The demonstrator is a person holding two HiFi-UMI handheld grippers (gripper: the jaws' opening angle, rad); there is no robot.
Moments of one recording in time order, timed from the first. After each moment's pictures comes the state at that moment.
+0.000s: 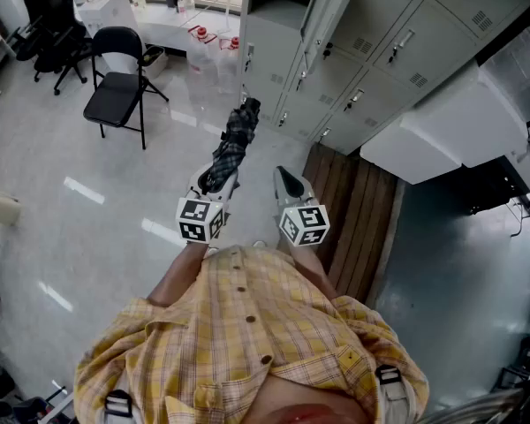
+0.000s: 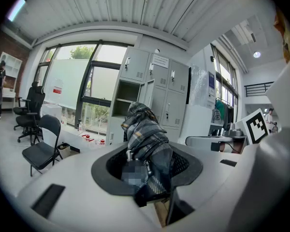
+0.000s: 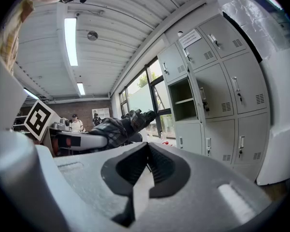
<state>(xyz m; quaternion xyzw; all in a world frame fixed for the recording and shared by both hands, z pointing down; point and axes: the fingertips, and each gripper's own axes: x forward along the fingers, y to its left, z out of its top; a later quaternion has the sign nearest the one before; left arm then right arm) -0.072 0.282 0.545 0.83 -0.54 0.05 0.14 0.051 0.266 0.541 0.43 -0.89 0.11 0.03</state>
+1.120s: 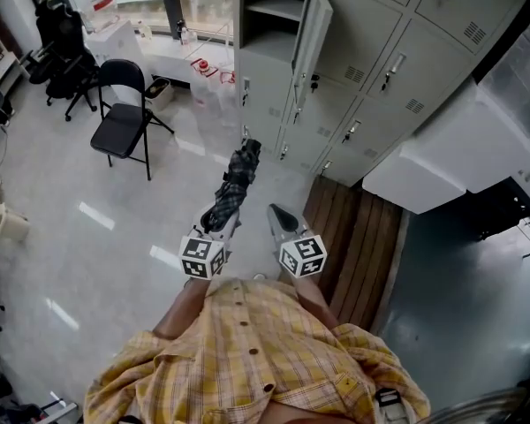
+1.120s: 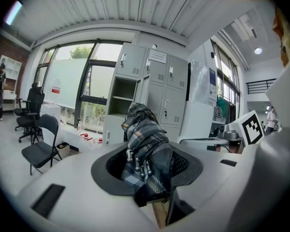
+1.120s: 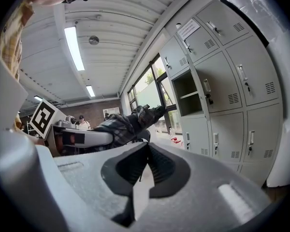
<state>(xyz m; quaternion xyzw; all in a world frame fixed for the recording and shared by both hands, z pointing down) -0.012 0.272 0.557 0.82 -0.55 0.06 0.14 0.090 0.252 0.564 0.36 -0.92 0.14 0.04</state>
